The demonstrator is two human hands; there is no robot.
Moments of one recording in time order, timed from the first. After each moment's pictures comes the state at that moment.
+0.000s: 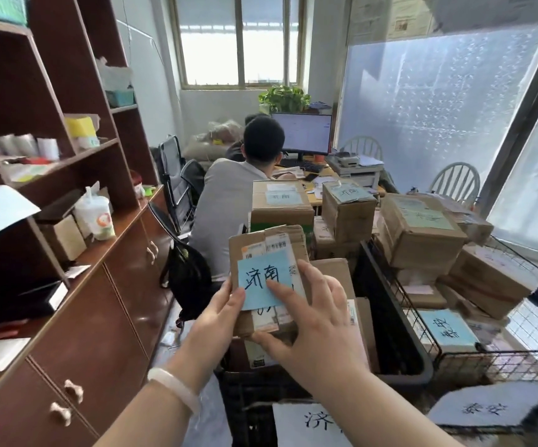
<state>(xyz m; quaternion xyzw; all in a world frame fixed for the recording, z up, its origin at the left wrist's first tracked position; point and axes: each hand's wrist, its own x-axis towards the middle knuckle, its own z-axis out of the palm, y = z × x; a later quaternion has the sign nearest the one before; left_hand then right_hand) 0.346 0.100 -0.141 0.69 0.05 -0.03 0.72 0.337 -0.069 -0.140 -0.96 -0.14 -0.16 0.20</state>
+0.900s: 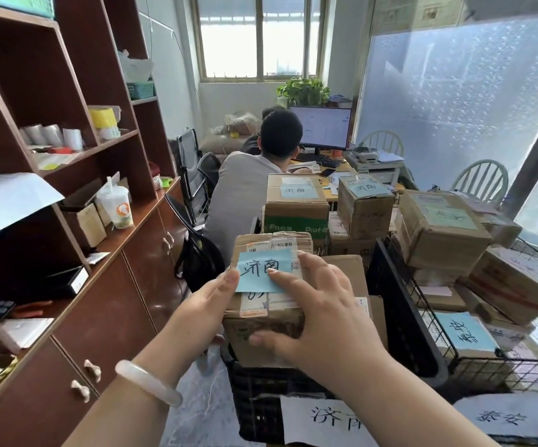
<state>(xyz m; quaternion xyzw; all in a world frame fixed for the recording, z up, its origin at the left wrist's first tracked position) 0.328 0.125 -0.117 0.79 0.06 0.00 0.61 0.332 -0.070 -0.111 -0.95 -0.20 -0.11 0.23</state>
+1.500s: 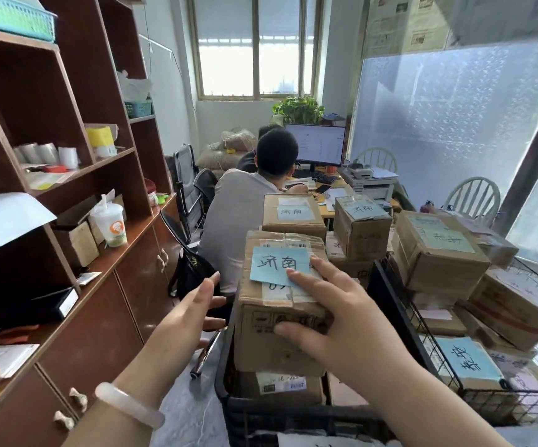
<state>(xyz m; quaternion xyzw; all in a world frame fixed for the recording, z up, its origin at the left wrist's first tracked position) 0.348 0.143 -0.113 0.78 0.06 0.04 0.62 0.352 -0.094 -0.084 -0.92 -0.21 -0.10 0.31</state>
